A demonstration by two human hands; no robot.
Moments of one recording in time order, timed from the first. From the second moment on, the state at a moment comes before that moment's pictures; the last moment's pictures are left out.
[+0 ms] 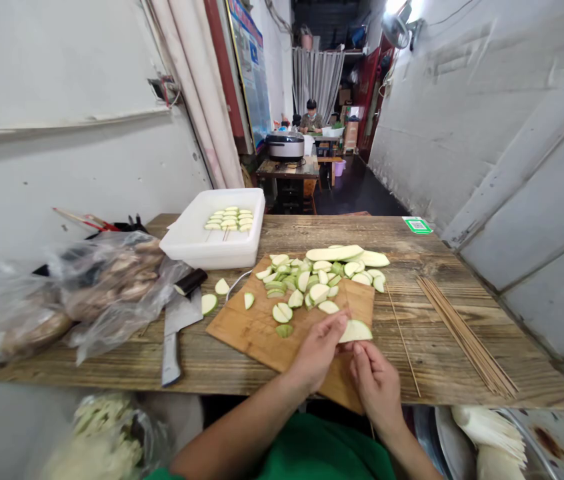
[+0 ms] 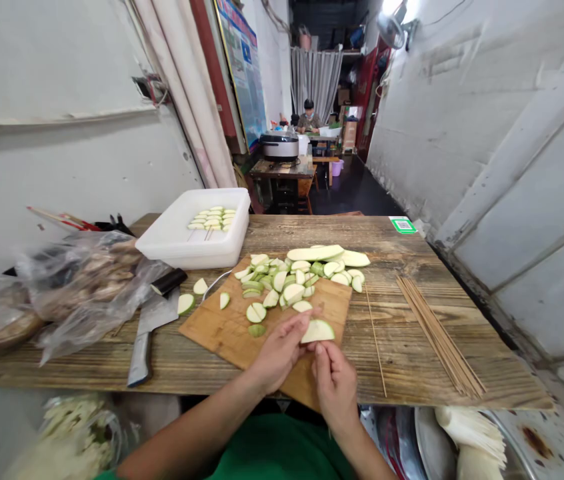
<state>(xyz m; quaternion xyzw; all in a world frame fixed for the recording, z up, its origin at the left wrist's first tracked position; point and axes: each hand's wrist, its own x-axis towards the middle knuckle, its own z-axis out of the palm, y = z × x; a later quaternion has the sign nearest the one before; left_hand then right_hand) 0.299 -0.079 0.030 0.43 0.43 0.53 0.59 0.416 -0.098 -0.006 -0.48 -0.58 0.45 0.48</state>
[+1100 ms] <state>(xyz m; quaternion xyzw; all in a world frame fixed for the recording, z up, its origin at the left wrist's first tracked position) 0.255 -0.021 0.035 0.68 0.71 0.18 0.05 0.425 -0.101 -0.020 -0.50 -0.50 0.52 0.47</state>
